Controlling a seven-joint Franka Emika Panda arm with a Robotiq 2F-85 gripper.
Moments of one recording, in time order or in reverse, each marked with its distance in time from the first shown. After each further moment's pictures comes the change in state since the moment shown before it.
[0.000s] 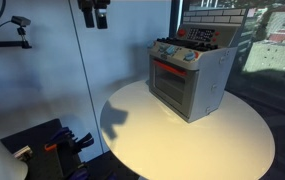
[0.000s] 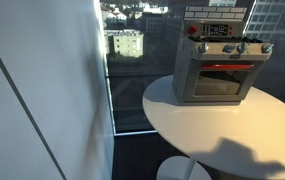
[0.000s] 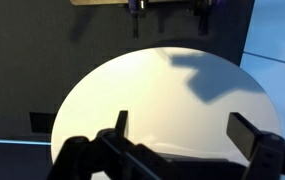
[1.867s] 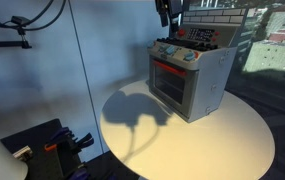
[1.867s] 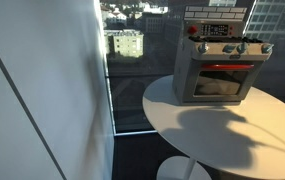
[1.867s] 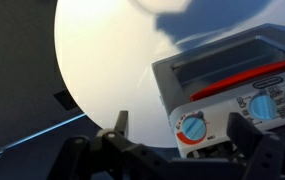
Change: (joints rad) arm -0.067 0.455 -0.008 0.270 0.084 0.465 0.366
